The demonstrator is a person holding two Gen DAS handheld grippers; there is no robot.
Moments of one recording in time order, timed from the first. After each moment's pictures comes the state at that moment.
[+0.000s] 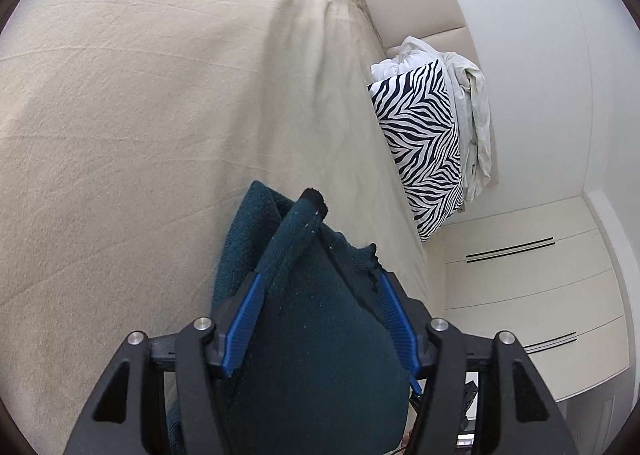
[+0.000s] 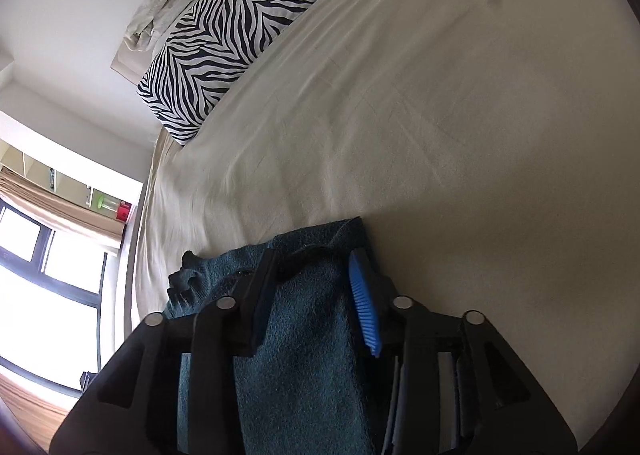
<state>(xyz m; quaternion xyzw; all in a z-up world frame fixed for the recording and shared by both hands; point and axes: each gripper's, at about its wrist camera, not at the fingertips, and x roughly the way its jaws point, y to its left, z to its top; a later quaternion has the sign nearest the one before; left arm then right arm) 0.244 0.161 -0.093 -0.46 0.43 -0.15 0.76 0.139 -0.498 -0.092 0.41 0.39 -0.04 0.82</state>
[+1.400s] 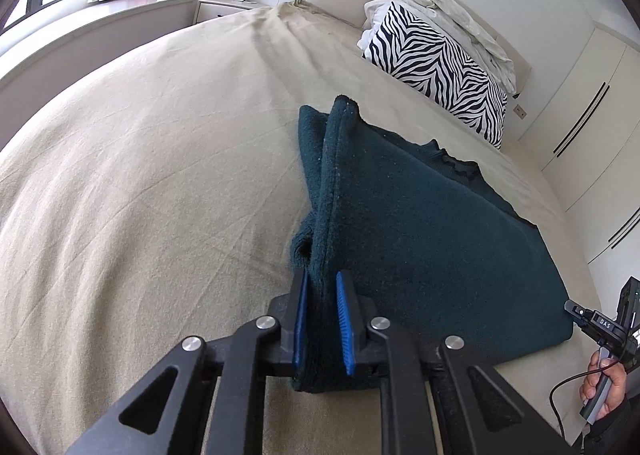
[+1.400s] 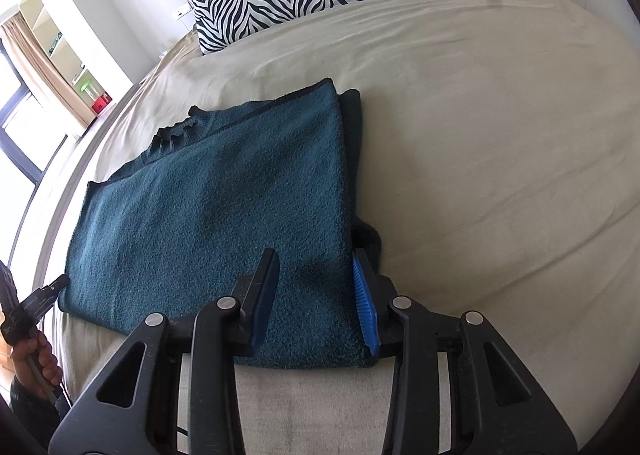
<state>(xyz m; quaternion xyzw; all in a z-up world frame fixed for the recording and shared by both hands) 0.122 0.123 -0.092 -0.16 0.43 -0.09 0.89 -0.003 -0.423 -0.069 0.19 0.44 -0.02 0.88</state>
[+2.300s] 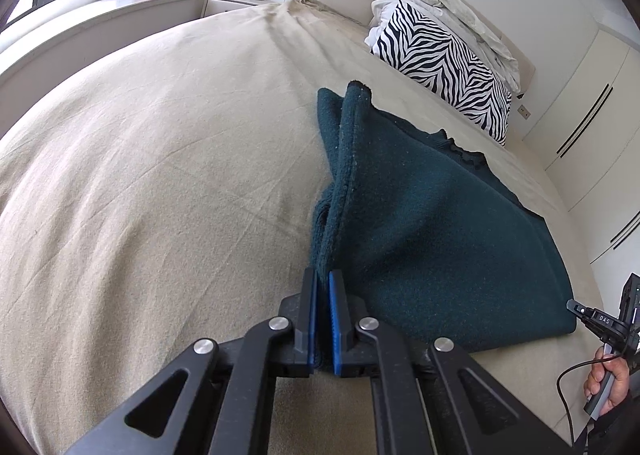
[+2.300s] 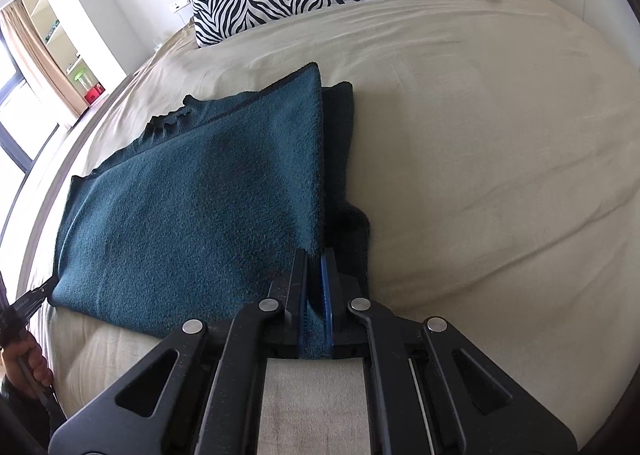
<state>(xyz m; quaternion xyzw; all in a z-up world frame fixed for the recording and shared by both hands) 0.103 0.132 -0.105 -0.16 0.43 -0.08 0.88 -0.013 -0.422 -0.073 0.17 0.45 -0.03 0.88</state>
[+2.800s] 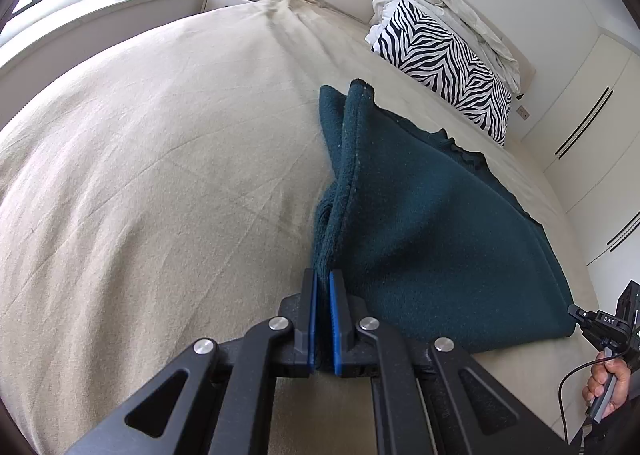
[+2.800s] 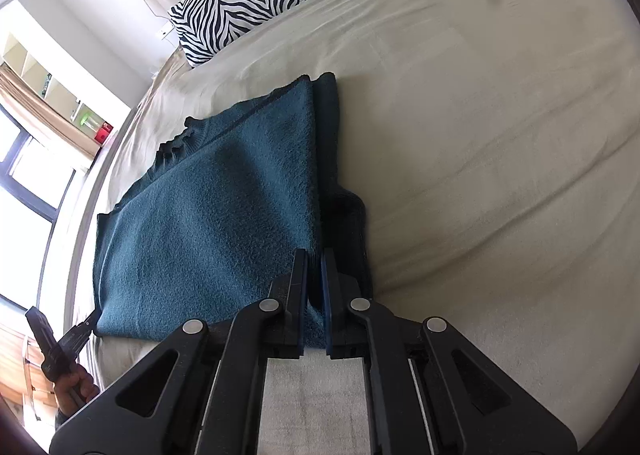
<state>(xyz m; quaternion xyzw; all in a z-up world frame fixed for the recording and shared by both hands) 0.106 0.136 -0.107 -0.17 0.44 -0.08 0.88 -0.025 -0.444 -0.076 0.27 0.45 -0.03 0.85</state>
